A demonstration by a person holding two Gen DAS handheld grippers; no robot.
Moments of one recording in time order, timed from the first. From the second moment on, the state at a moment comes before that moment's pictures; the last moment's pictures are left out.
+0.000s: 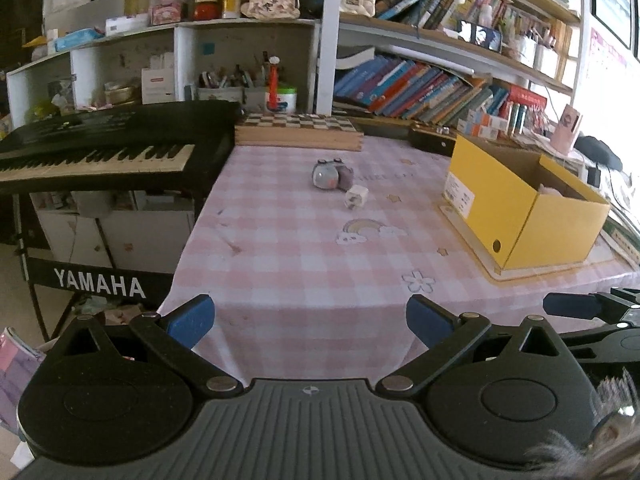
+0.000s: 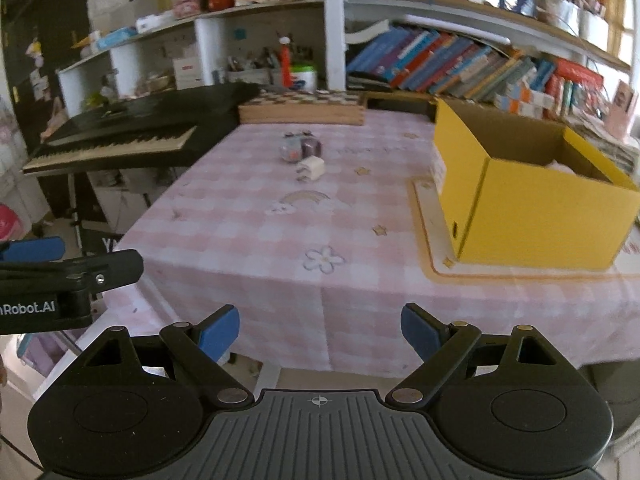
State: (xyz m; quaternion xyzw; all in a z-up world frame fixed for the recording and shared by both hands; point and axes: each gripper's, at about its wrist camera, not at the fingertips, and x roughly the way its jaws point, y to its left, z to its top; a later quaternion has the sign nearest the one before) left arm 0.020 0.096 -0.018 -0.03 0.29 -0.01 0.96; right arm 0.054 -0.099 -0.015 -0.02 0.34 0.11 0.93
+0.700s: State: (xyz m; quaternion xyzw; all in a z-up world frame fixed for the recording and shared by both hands) left arm 0.087 0.103 -0.021 -0.04 0.29 0.02 0.96; right arm 0.130 -0.087 -0.020 -0.04 0.34 0.15 0.93
